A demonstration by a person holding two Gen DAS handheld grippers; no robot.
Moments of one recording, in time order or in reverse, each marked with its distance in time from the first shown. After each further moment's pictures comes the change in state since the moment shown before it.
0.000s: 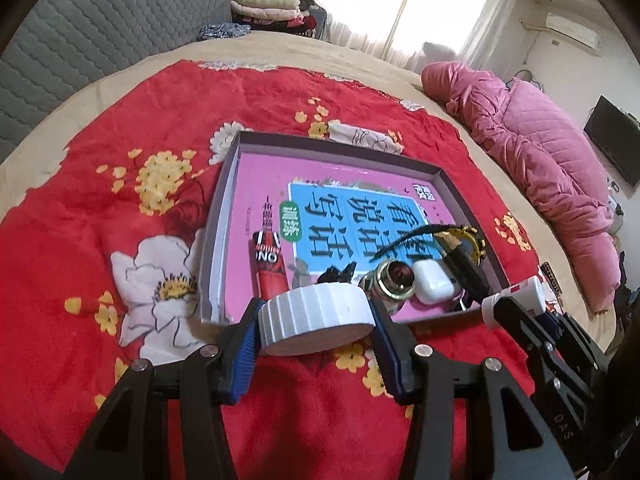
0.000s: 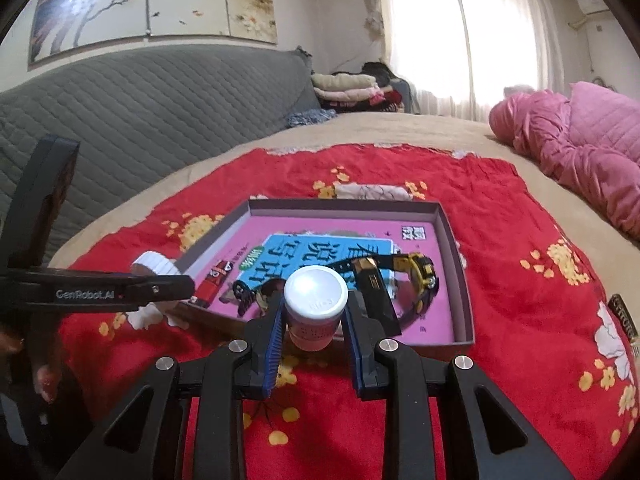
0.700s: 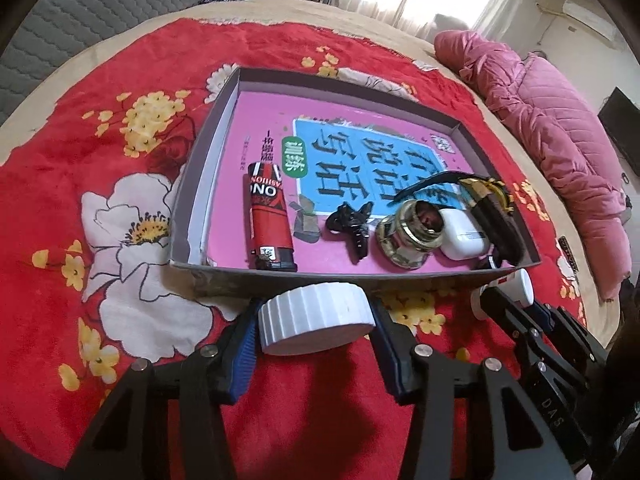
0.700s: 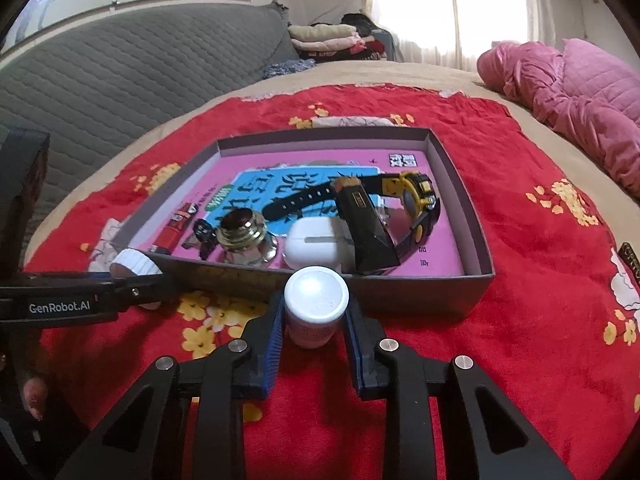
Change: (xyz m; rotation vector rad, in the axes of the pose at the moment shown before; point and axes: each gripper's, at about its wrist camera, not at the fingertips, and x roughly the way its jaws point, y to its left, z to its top) left arm 0.031 0.003 -0.028 -0.018 0.125 0.009; right arm 0.036 -0.011 -0.028 0.061 0.178 -0.049
